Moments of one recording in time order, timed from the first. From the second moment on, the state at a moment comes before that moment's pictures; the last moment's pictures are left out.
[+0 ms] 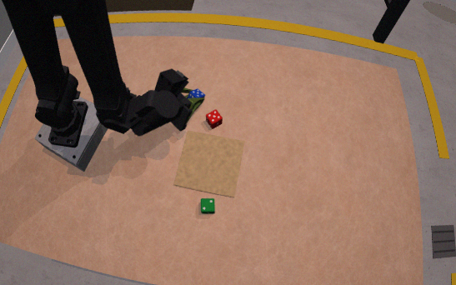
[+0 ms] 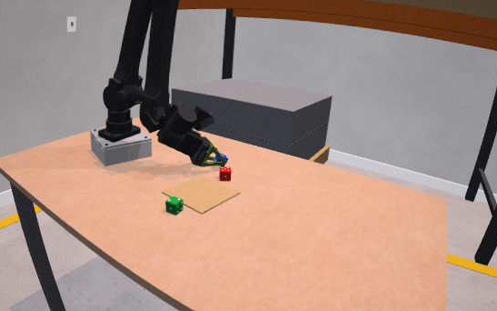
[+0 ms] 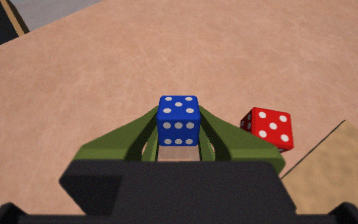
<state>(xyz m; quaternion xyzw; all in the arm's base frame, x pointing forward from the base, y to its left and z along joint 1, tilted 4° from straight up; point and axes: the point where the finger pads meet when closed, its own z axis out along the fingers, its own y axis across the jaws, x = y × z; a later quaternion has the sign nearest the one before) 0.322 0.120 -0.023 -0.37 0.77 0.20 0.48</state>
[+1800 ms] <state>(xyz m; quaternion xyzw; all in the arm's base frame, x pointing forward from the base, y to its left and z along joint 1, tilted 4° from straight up) 0.322 0.120 -0.030 -0.37 0.77 0.20 0.49</state>
